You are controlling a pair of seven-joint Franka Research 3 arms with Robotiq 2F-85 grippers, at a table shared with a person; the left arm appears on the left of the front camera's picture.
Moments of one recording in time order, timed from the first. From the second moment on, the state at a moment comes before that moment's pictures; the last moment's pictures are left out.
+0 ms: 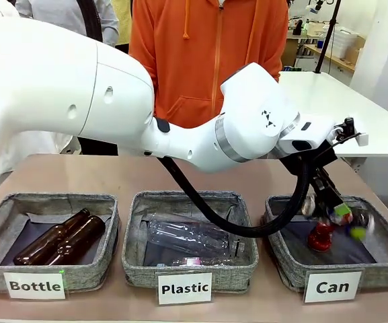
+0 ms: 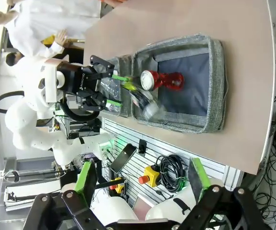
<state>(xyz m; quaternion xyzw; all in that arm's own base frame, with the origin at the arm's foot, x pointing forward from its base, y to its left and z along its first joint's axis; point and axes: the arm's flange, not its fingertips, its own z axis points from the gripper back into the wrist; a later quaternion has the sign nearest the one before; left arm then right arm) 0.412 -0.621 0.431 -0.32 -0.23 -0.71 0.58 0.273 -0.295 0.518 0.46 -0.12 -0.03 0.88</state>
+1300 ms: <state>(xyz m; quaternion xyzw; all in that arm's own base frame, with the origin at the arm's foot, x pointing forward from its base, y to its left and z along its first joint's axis) 0.424 -0.298 0.559 -0.41 -0.16 -0.43 0.79 0.397 -0.081 0.499 0.56 -0.06 0.13 0.81</state>
